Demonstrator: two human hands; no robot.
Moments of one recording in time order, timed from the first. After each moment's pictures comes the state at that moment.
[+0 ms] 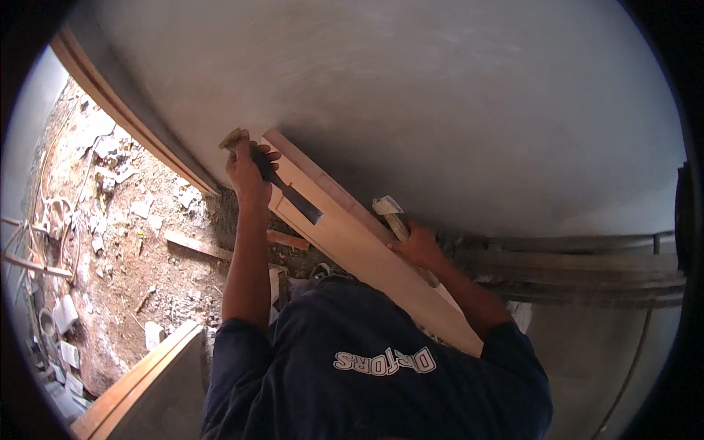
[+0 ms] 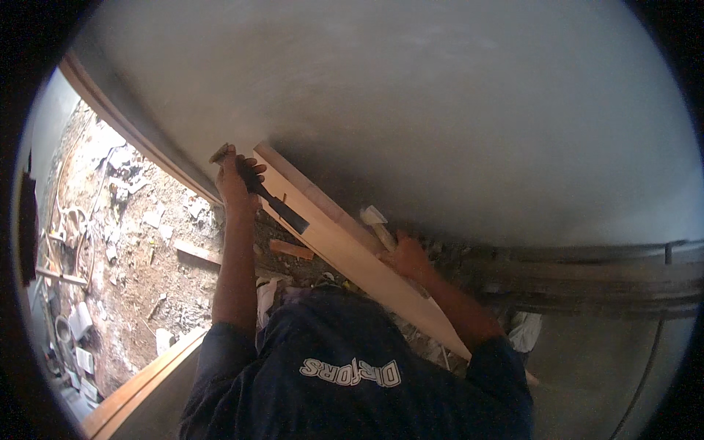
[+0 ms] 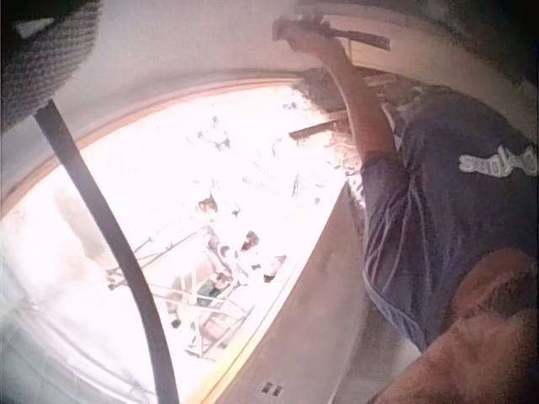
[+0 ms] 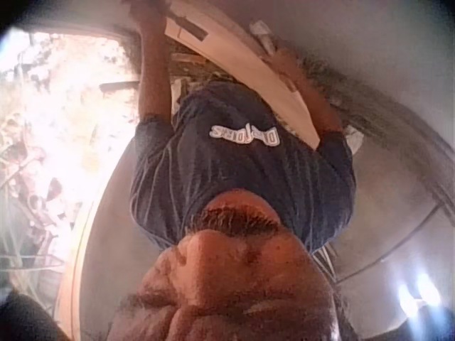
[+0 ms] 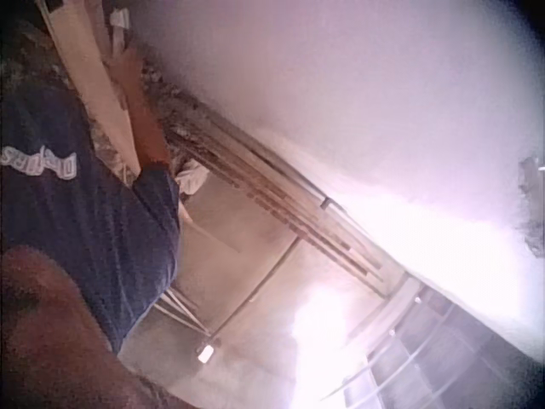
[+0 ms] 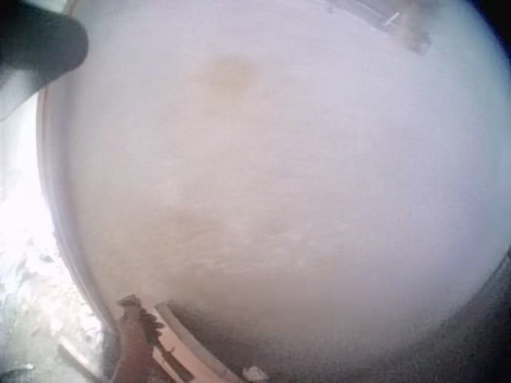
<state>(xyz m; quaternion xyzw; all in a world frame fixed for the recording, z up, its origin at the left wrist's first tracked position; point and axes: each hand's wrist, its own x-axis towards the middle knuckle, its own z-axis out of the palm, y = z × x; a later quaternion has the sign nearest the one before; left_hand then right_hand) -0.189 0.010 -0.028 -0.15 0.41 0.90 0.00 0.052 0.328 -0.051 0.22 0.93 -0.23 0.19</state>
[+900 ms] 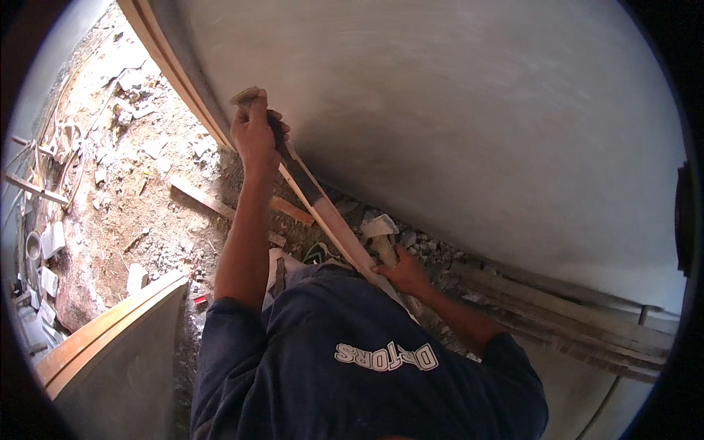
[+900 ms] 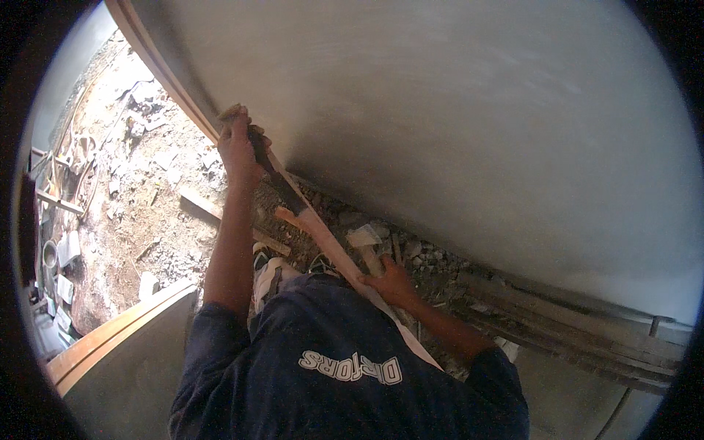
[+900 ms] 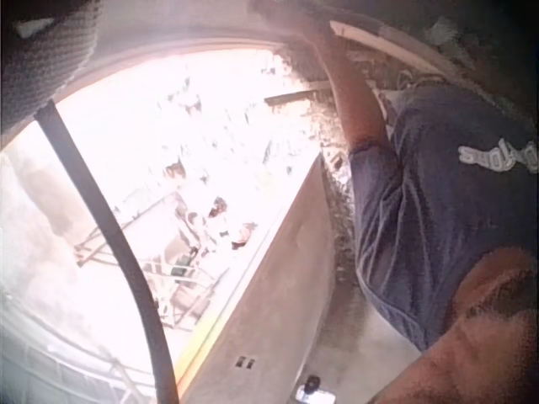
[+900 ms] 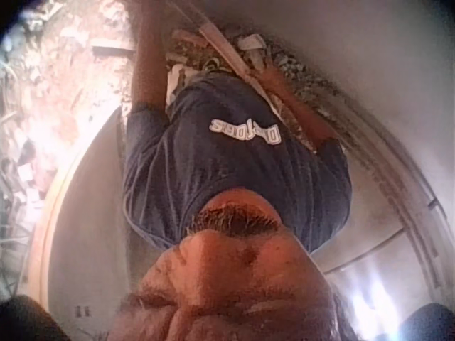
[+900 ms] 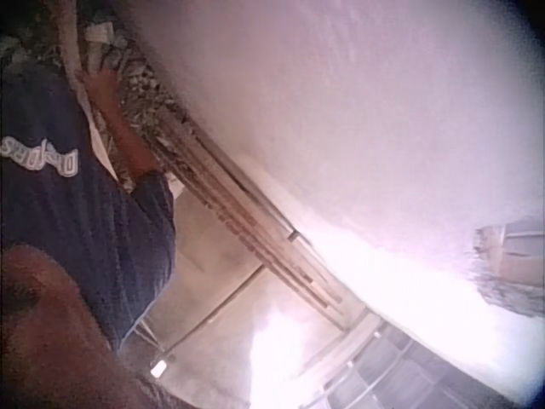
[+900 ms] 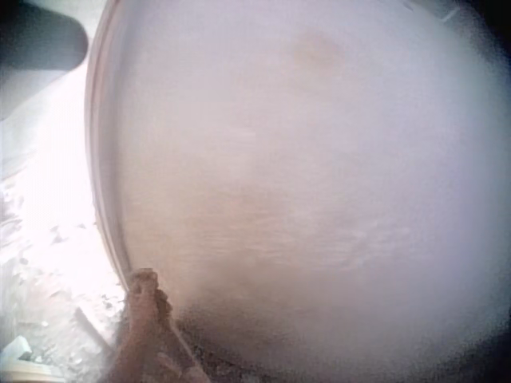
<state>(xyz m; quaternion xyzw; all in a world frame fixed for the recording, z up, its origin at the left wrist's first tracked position) -0.187 -0.020 -0.015 -0.20 0.48 0.85 -0.09 0.077 0.273 -0.058 0.17 0.88 -0.32 0.31</state>
